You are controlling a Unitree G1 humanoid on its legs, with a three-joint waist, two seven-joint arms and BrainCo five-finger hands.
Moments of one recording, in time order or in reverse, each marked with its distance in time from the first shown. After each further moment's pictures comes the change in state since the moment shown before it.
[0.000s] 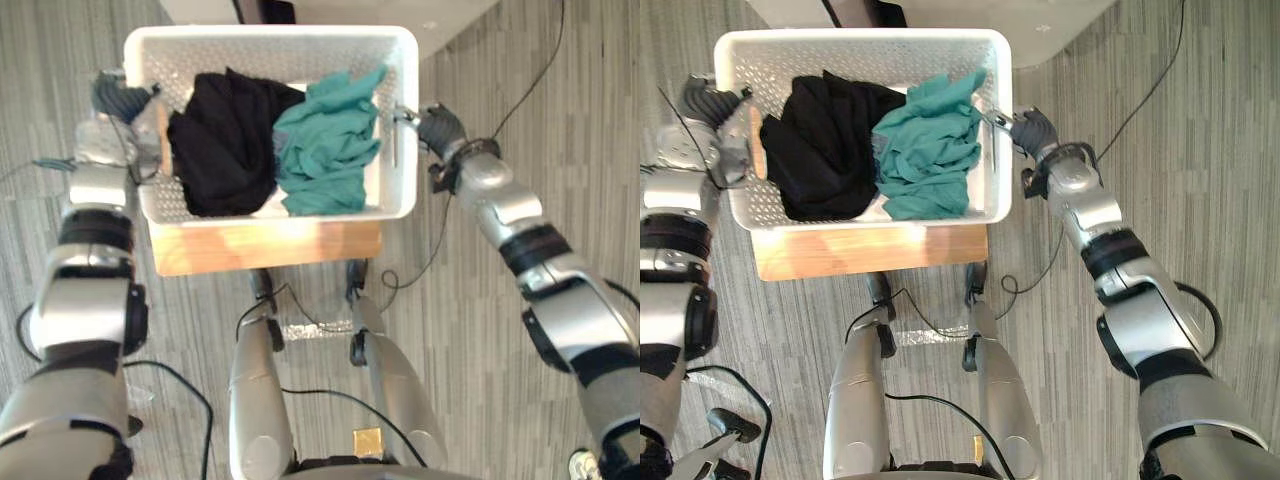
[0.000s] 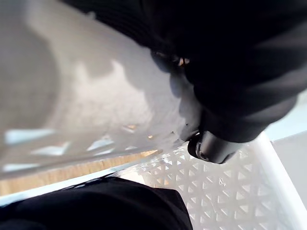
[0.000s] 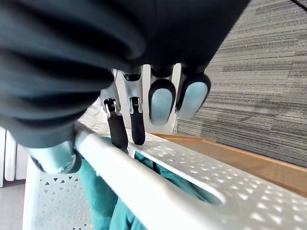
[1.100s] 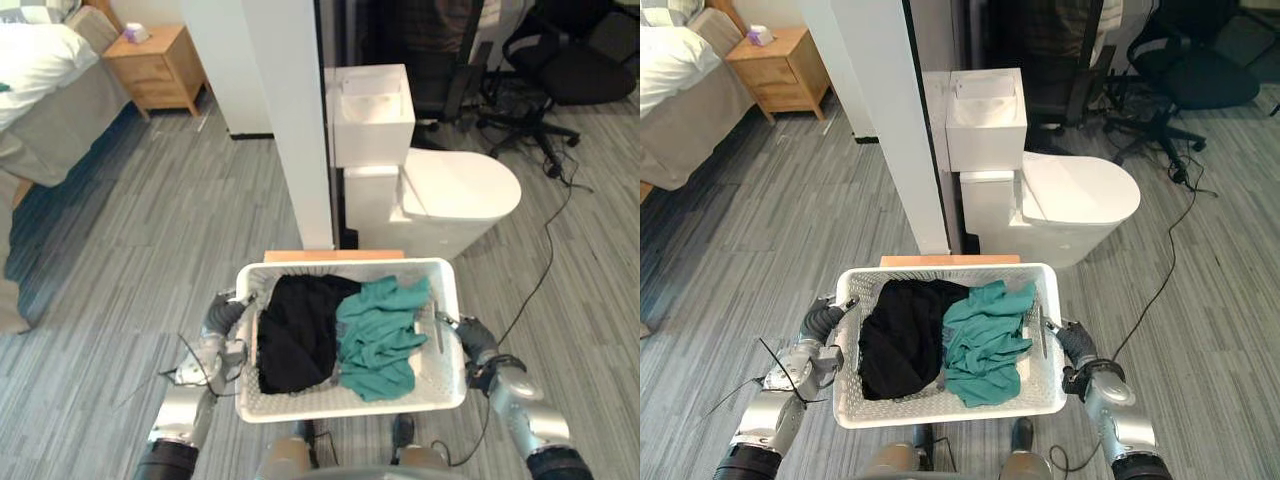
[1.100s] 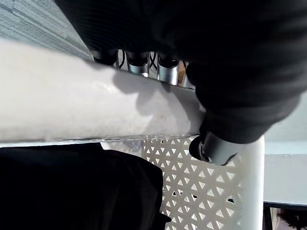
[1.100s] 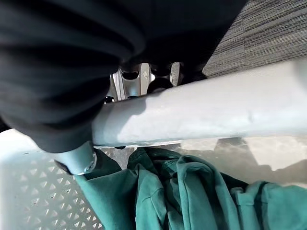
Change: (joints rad) left arm 1.045 -0.352 -0.014 -0.693 -0.153 0.017 -0.017; right arm 1.009 0.176 -0.369 -0.272 -0.125 0.046 0.149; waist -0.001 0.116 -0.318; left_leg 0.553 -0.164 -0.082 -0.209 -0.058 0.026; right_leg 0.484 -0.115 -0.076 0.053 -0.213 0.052
